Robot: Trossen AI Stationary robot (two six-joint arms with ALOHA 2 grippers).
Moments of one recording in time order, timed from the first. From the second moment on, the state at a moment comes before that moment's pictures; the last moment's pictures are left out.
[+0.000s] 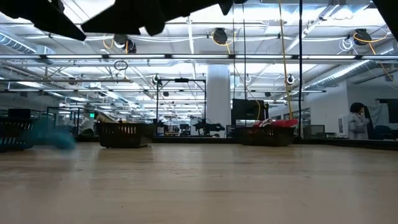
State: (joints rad) left arm -0.78 1.04 0.73 -0.60 -0.90 -0.58; right arm 0.18 2.11 1.64 0.10 0.03 -0.56
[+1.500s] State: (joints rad) left arm -0.82 1.57 0.72 -0.20 -0.23 -1.10; right arm 0.29 2.10 1.63 -0.74 0.14 -0.18
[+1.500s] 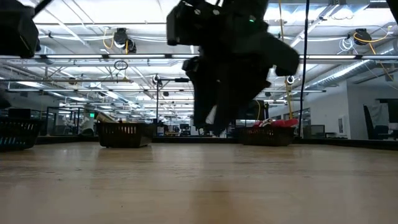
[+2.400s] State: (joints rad) left arm -0.80 1.71 0.77 -0.27 -0.15 -1.17; right arm 0.45 1.82 1.11 -0.46 0.33 0.09
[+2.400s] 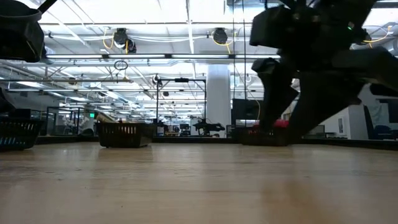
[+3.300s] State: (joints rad) left arm -0.85 1.77 0.79 -0.29 -0.26 -1.21; right arm 0.57 1.75 1.04 -0.43 0.53 0.17
